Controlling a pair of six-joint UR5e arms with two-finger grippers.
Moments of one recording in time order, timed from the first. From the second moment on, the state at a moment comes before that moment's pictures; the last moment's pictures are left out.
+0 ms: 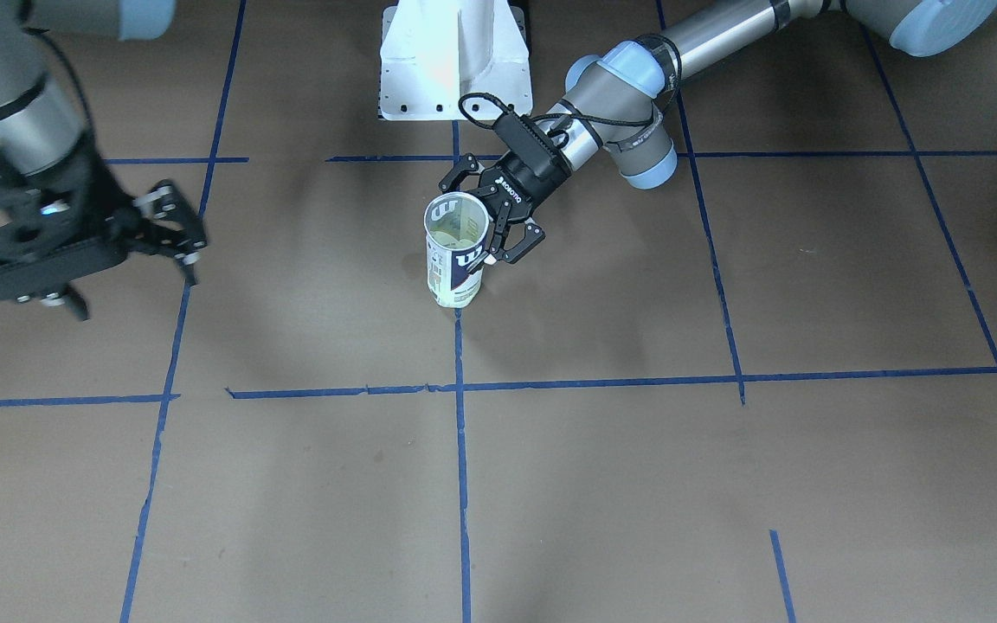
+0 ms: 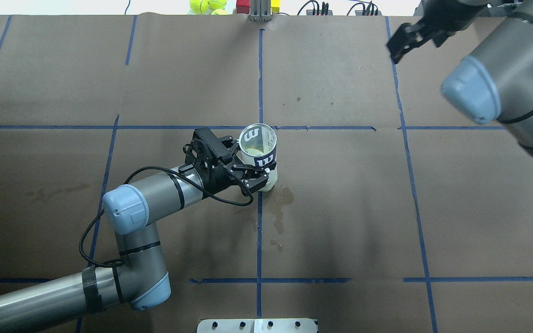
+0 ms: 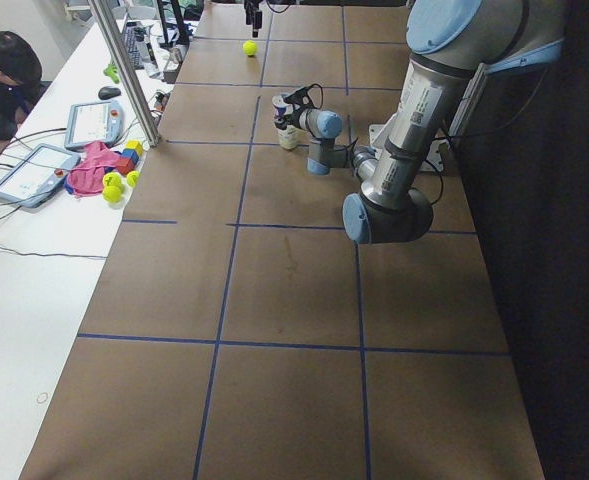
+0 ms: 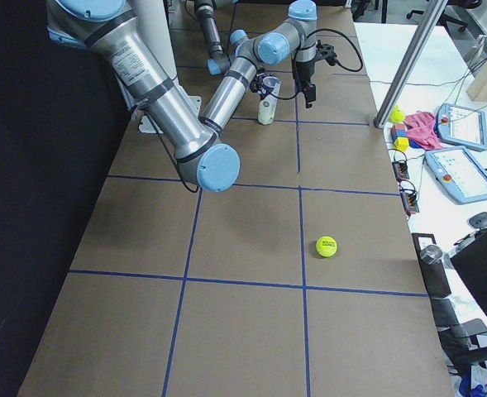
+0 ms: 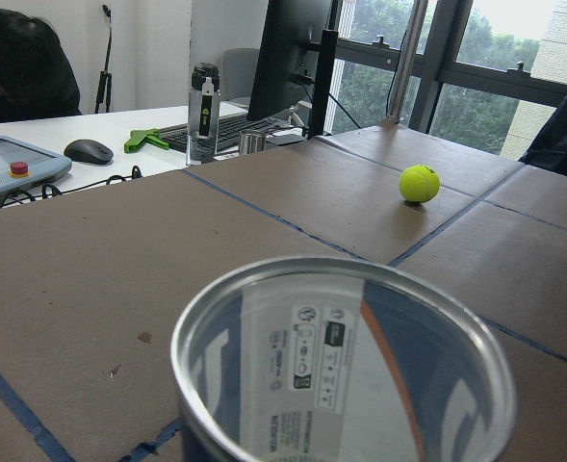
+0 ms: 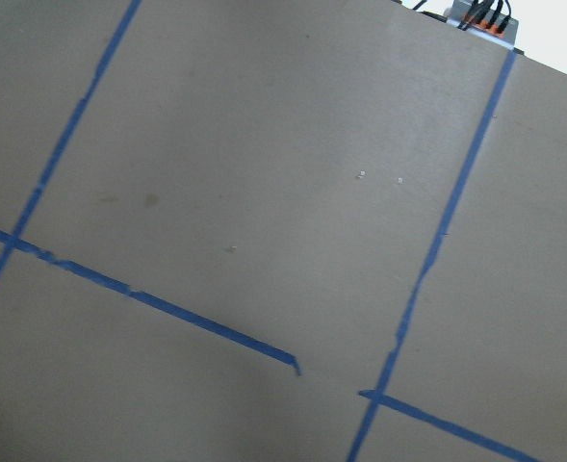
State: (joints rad) left arm -0.38 -2.14 -1.42 -2.95 -1.38 -0.54; right arm 1.09 -0.96 1.84 -1.89 2.13 0.29
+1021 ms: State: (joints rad) left arm -0.38 -2.14 -1.43 -2.95 -1.38 -0.54; right arm 1.27 -1.17 1.28 -1.21 2.22 -0.09
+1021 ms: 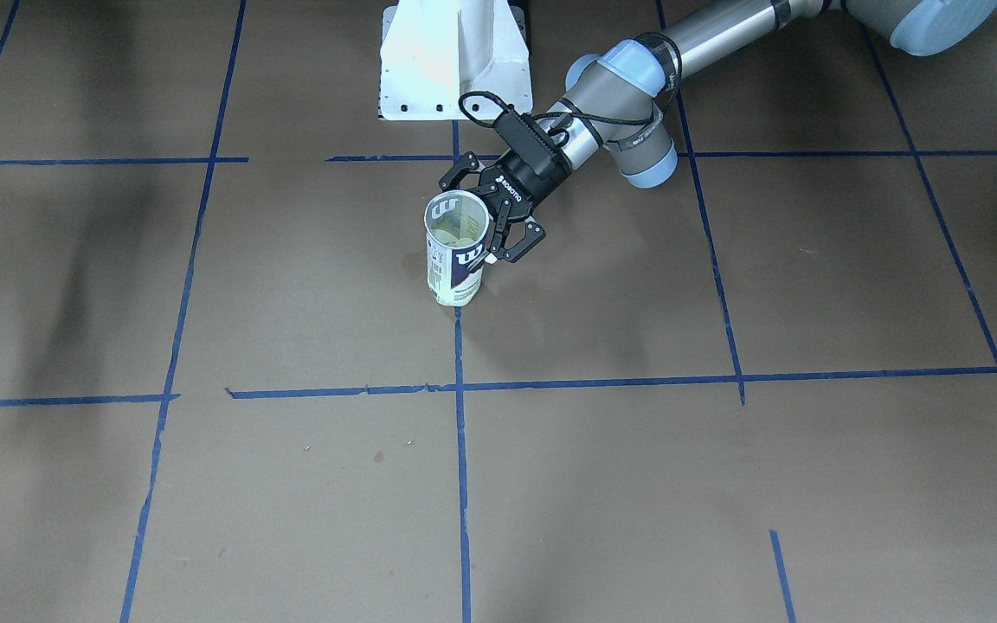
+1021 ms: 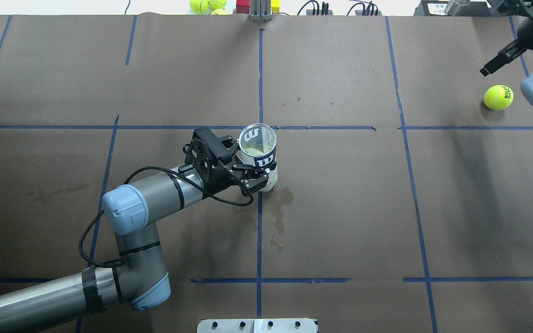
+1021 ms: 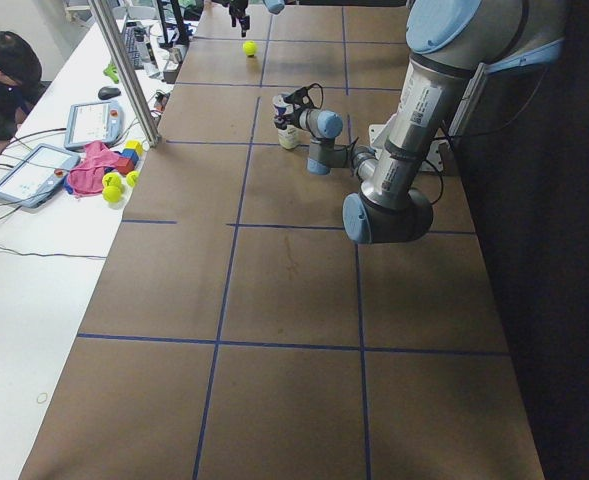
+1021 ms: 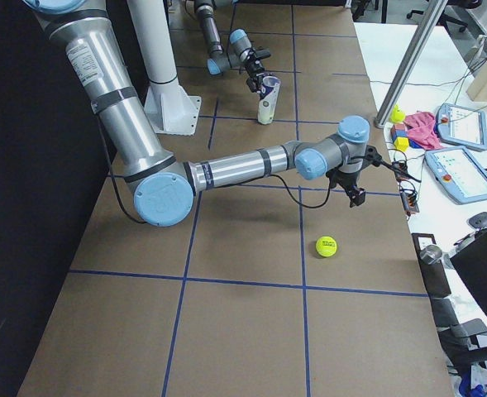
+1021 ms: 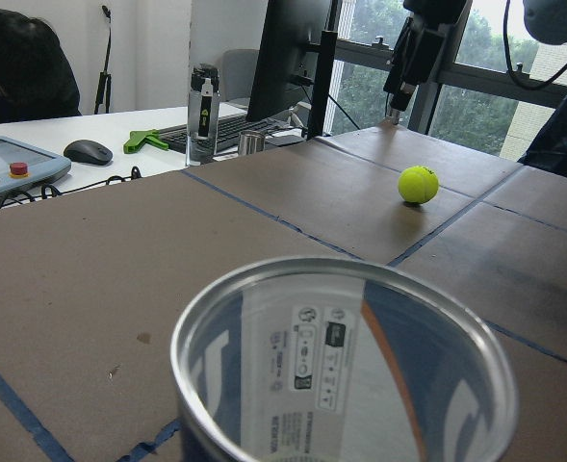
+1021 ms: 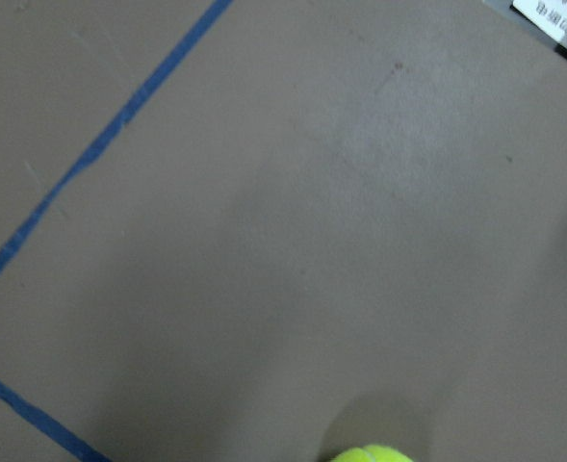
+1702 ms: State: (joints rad) left arm -0.39 -2.14 -1.42 -2.95 -1.38 -0.54; right arm 1.25 -1.23 1.15 -1.06 2.19 -0.12
